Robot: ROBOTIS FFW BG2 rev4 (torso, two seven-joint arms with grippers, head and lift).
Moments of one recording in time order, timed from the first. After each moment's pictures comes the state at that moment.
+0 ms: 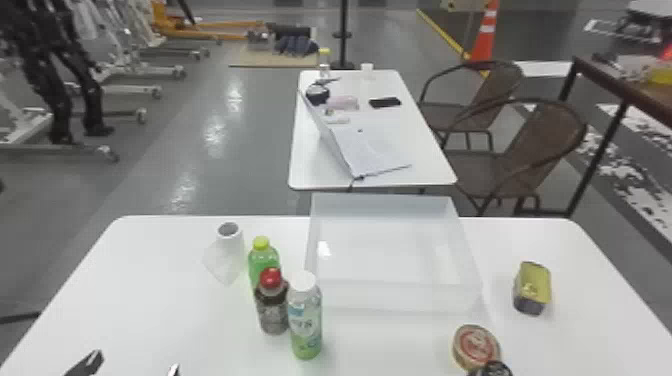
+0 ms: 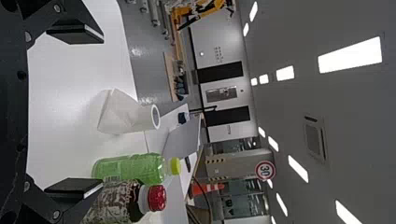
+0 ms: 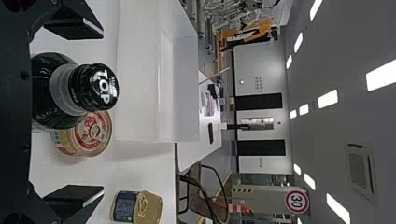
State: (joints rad) left arm 0.60 0.00 0.21 -1.89 -0.06 -0.32 -0.23; right arm 0.69 -0.15 0.04 -2.04 -0.14 -0.10 0.03
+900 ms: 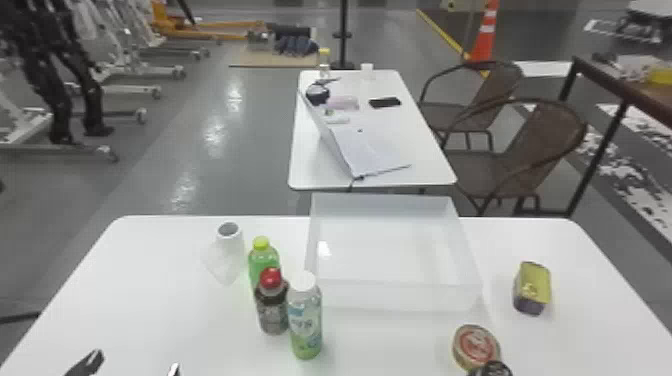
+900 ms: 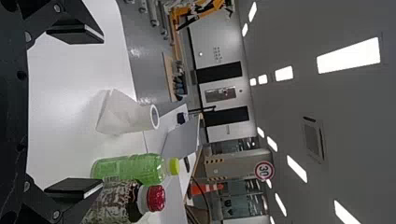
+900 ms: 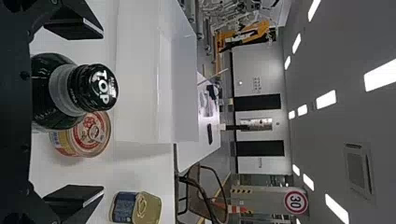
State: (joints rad) left arm 0.59 0.00 0.21 -1.88 -0.06 -0.32 -0.23; right arm 0.69 -0.15 0.04 -2.03 -0.15 -0.10 0.04
